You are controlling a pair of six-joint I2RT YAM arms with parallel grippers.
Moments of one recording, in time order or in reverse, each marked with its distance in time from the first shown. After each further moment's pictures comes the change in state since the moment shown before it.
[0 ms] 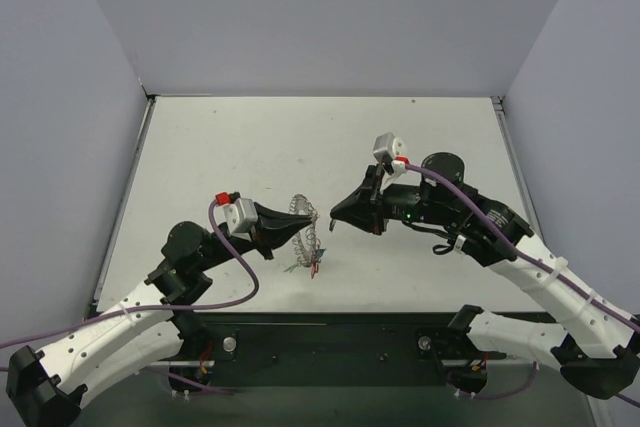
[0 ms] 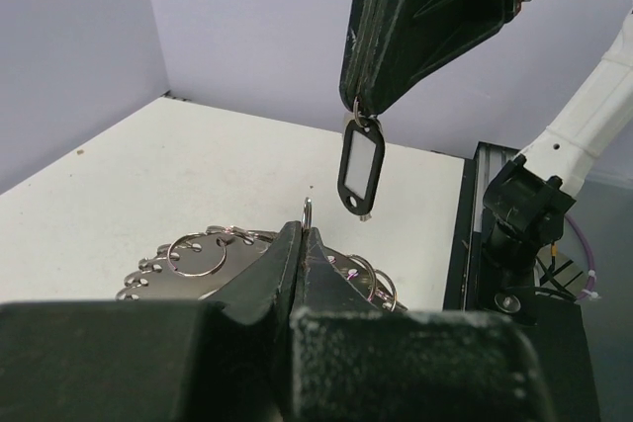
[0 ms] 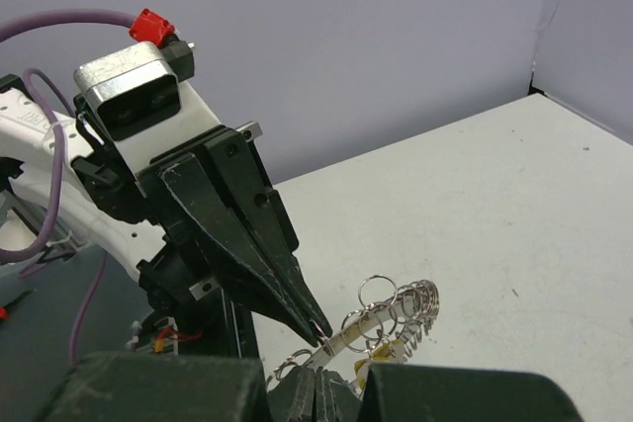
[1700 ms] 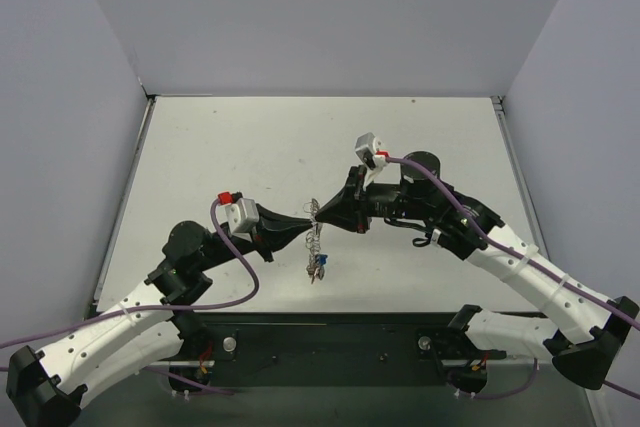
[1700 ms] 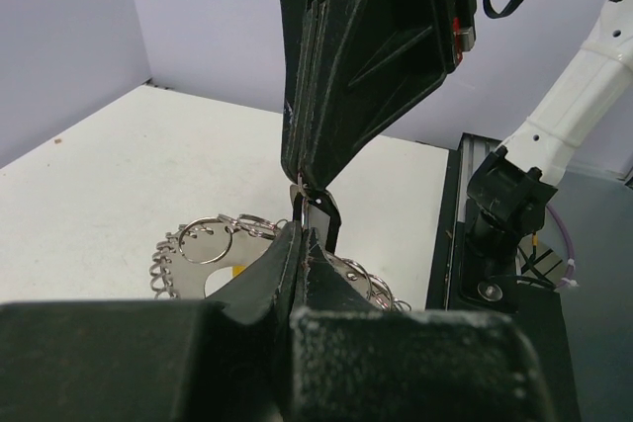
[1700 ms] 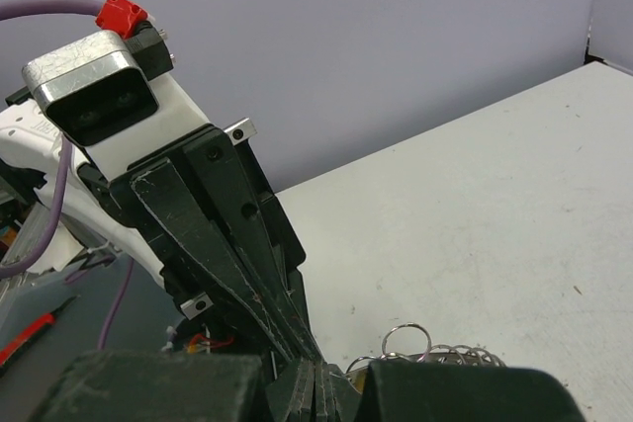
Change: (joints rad) left arm 0.000 0.000 0.000 -0.021 0.032 -0.022; right arm -0.014 0.074 -0.093 0.167 -0.089 0.093
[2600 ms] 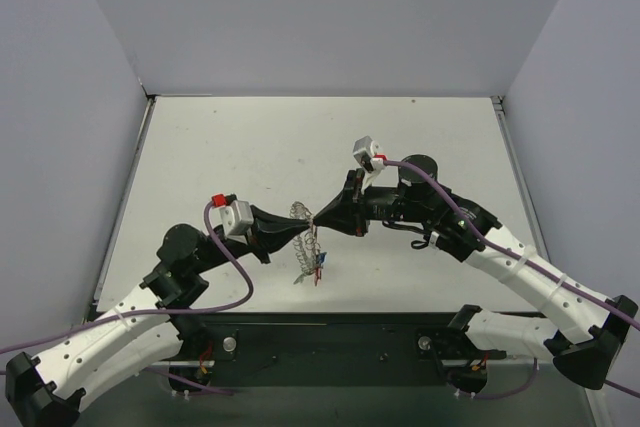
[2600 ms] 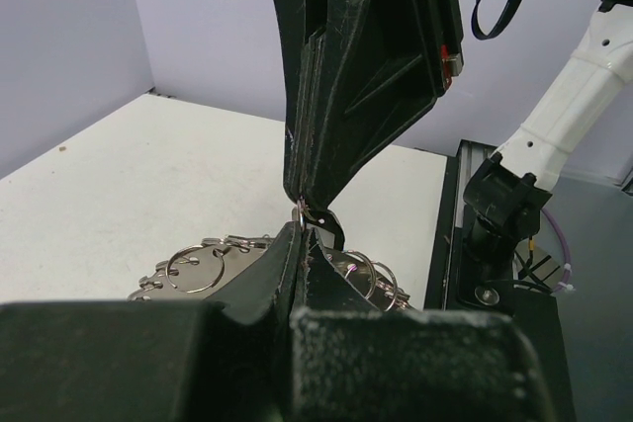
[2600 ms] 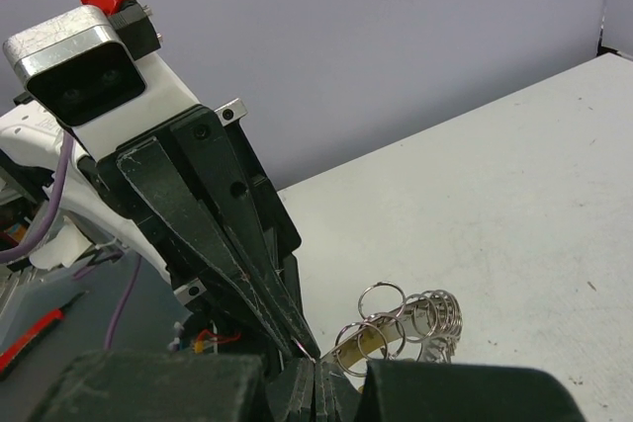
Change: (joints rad) left arm 0.000 -0.039 0.000 -0.021 -0.007 -0.003; right arm 0.007 -0.003 -0.027 0.019 -0.001 0.011
